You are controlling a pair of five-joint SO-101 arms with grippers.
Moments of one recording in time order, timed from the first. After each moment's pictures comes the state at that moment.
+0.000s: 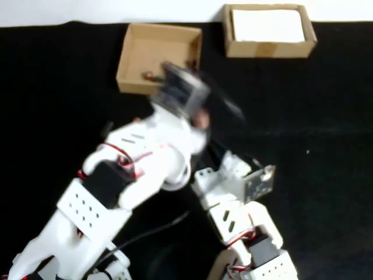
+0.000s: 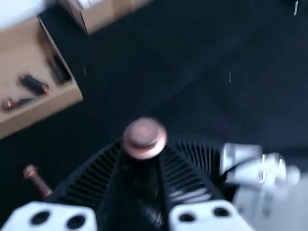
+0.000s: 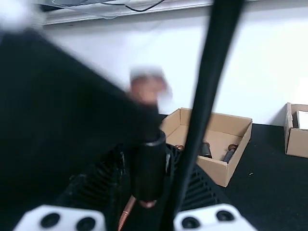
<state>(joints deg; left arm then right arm) 35.7 -41.9 21.9 69.2 7.3 -32.4 -103.6 96.0 11.8 -6.6</state>
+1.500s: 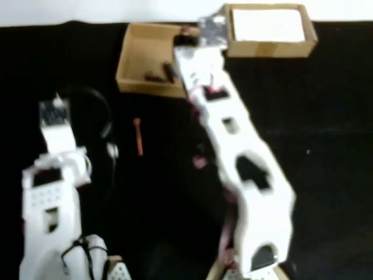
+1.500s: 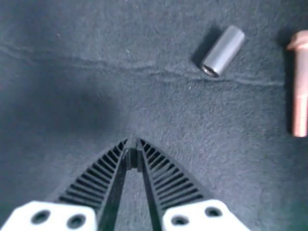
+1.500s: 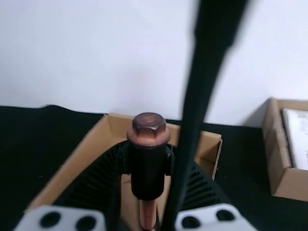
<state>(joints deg) -23.0 -41.8 68.4 39.8 -2.4 -22.7 34.0 -13.6 -3.1 -6.6</state>
